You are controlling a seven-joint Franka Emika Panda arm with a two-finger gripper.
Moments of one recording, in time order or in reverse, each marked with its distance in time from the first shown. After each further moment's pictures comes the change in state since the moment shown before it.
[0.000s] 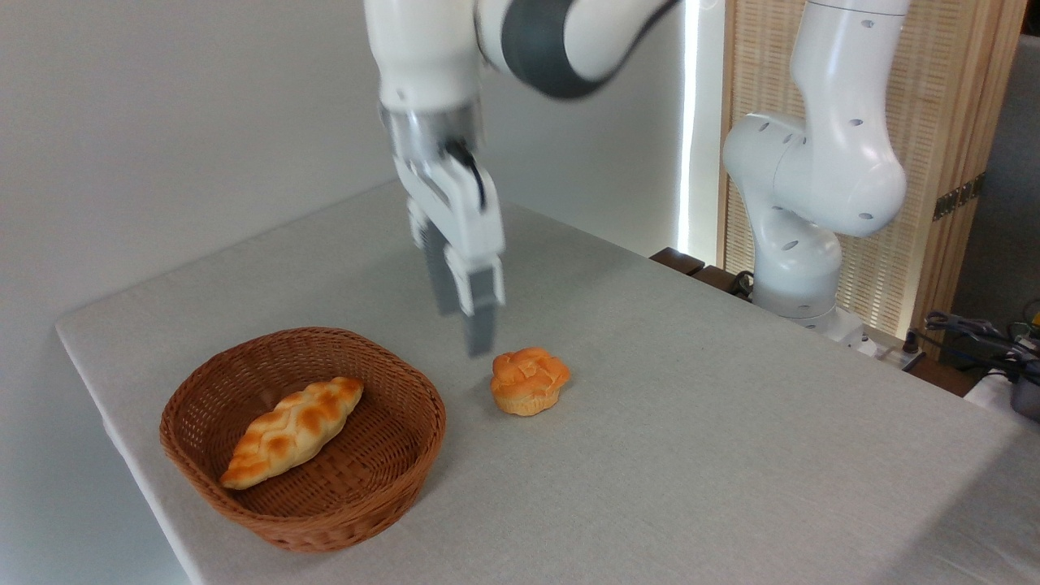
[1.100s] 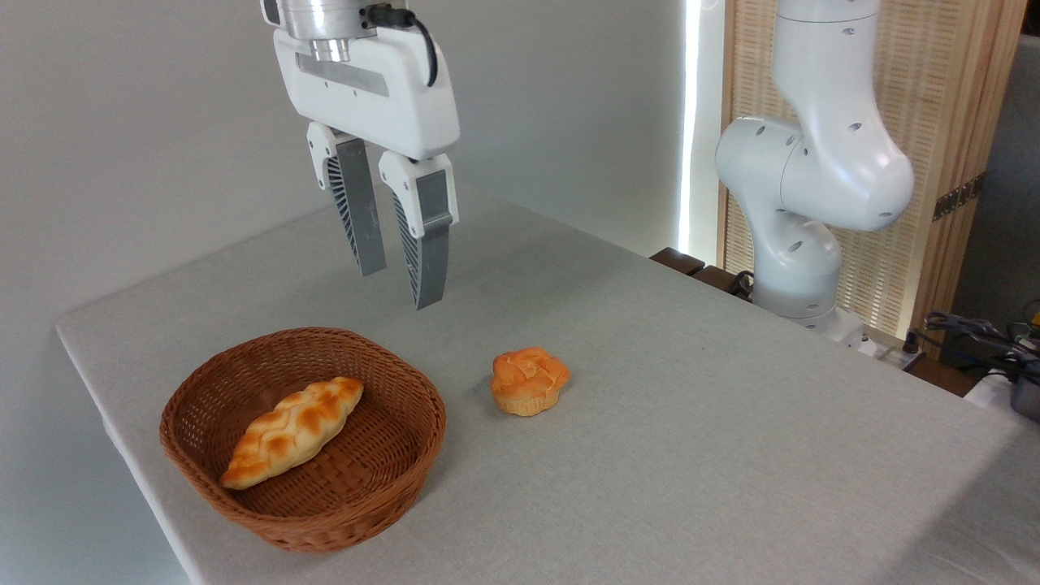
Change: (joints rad) arm 0.209 0.221 -0.108 0.522 0.034 -0.284 -0.175
